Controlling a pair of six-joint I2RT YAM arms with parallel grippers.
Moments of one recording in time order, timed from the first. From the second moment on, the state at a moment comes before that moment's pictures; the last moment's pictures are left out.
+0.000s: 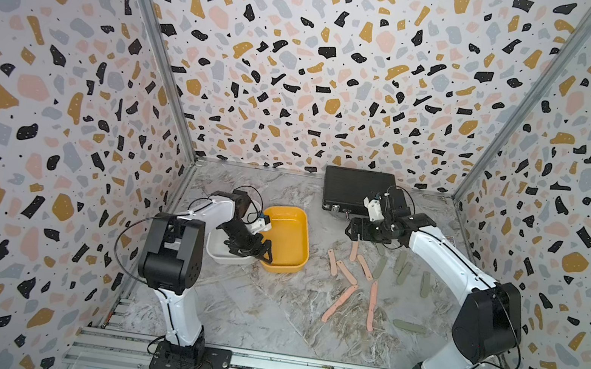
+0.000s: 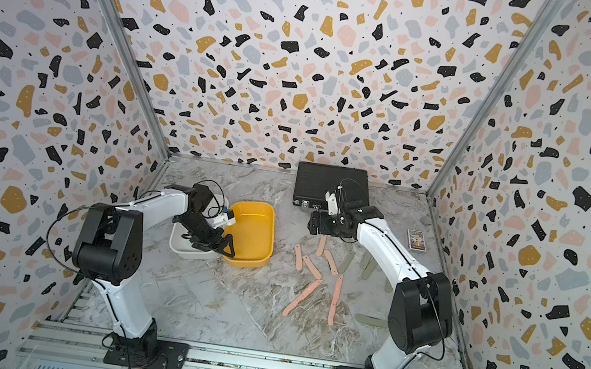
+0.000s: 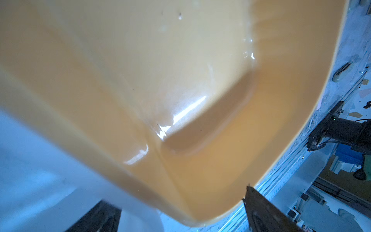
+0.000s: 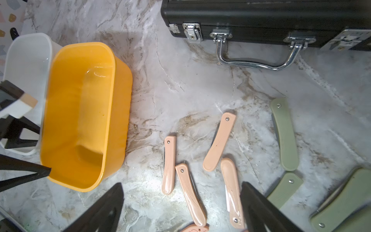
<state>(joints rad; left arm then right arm) -0.11 1.81 1.25 -1.06 0.53 0.28 0.44 1.66 1.38 -0.69 -0.19 0.26</state>
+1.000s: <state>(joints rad) 0.06 1.15 1.14 -0.93 0.86 0.01 0.65 2.00 1.72 -0.82 -0.14 0.32</state>
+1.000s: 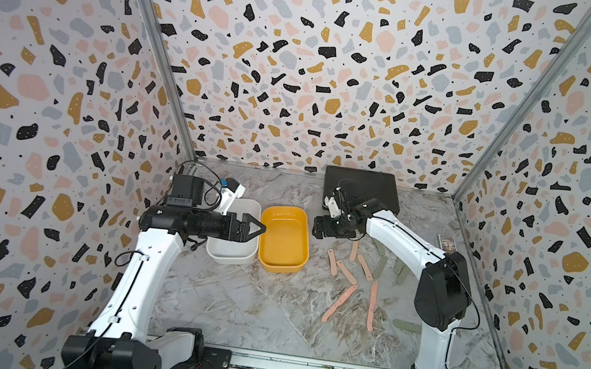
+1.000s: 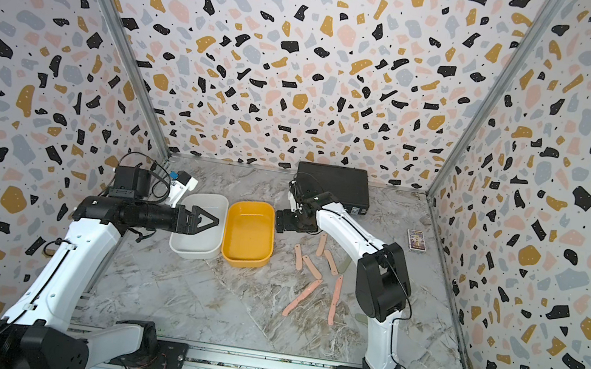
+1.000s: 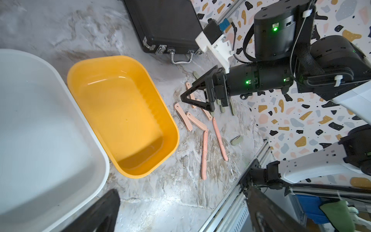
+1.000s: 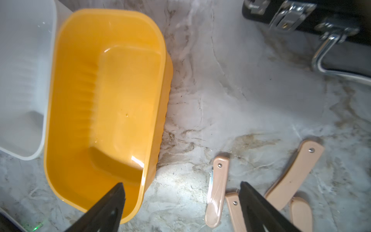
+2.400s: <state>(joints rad) 0.08 1.06 0.96 -0.72 0.84 -0.08 0.73 2.20 1.86 -0.83 -0.08 0.41</state>
